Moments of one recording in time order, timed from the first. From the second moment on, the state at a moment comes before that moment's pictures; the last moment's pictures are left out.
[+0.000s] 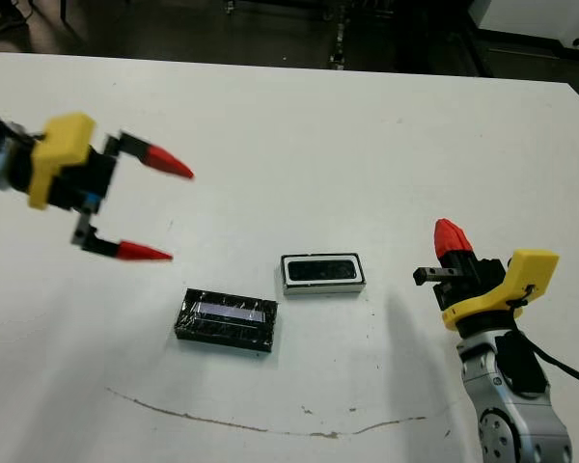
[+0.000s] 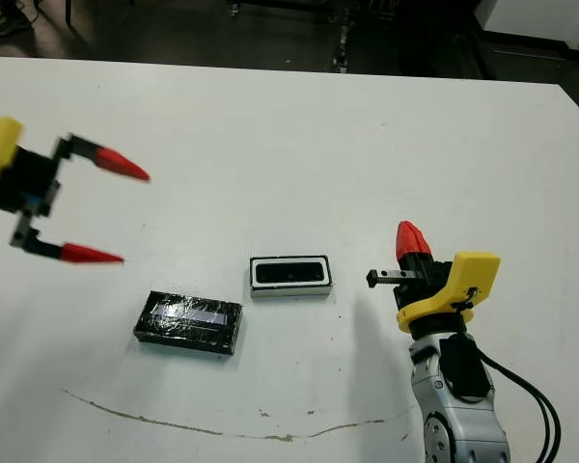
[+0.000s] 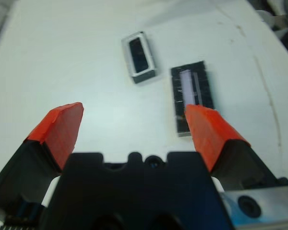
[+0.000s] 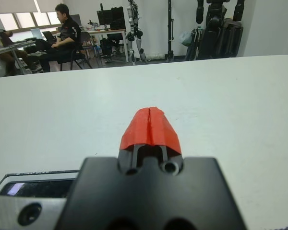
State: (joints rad) left arm -0.74 0.98 -0.34 0.27 -0.49 0.05 -1.61; right arm 0.13 -0.10 -0.08 -0.47 0.26 0.28 0.08
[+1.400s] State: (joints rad) left arm -0.49 0.84 -0.31 0.12 -0.52 0.27 -1.59; right arm 0.12 -0.10 -0.08 -0.48 0.29 0.32 0.07
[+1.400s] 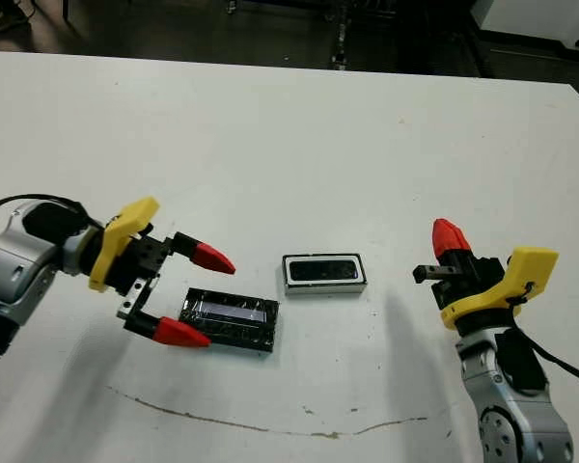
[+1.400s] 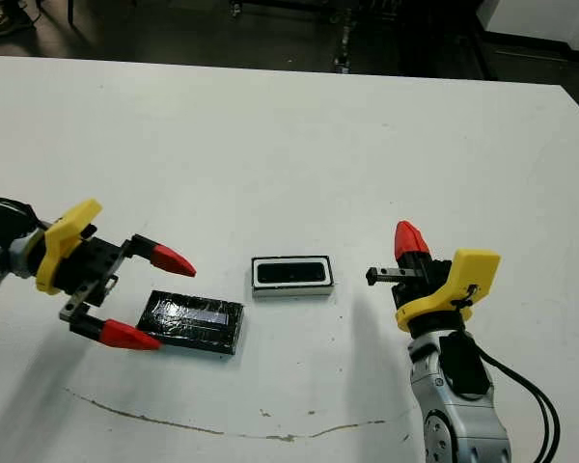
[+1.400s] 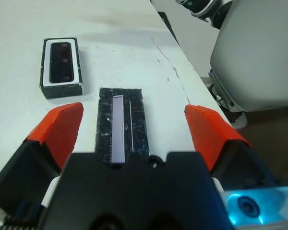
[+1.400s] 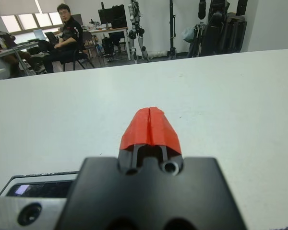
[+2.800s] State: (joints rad) left arm -0.48 0.76 -0.31 0.15 -0.37 0.26 -1.60; right arm 0.12 -0.12 -0.09 -0.48 0.31 0.32 0.08
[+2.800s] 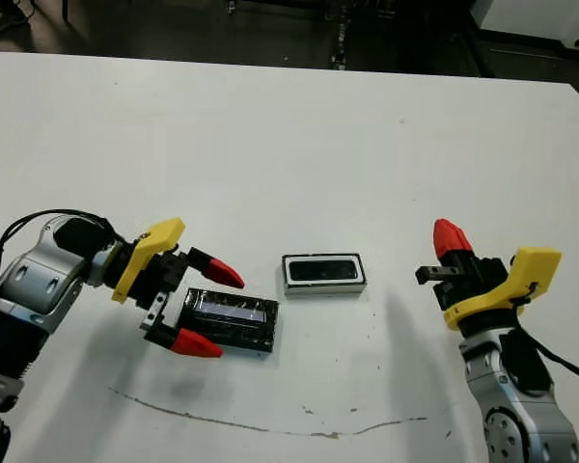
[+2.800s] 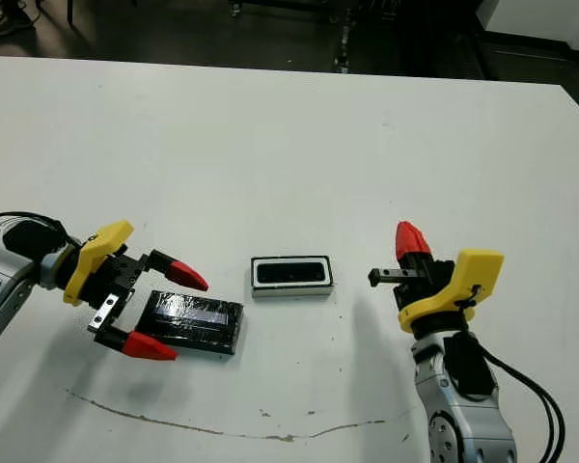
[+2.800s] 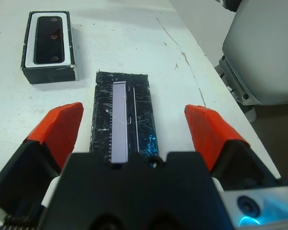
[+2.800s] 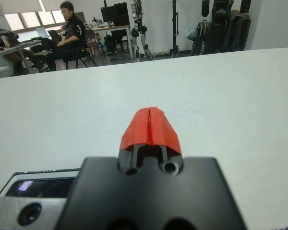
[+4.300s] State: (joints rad) left arm -0.43 0.72 -0.30 0.20 -0.34 0.16 -1.57; right arm 0.12 -0.12 -0.09 -0.49 0.32 0.33 0.09
